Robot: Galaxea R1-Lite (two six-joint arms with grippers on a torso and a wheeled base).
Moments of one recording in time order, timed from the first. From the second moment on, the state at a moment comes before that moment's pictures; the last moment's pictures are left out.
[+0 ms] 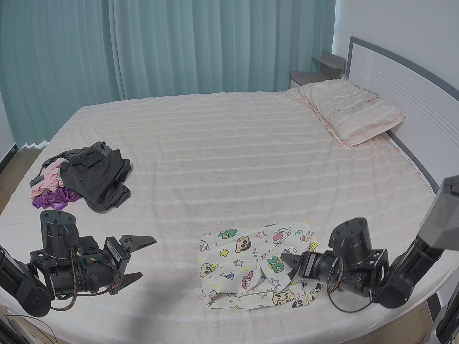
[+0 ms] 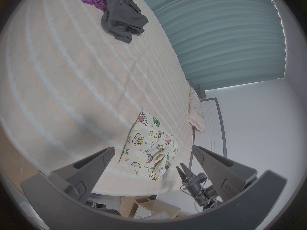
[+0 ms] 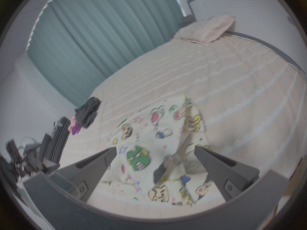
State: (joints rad) left arm -0.30 1.62 -0.20 -0.88 -0.28 -1.18; right arm 0.64 2.00 -0.44 -0.93 -0.21 0.69
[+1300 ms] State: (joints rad) left arm -0.30 1.63 -0.20 -0.88 -0.29 -1.18; right arm 0.82 2.24 -0.46 -1.08 -0.31 0.57
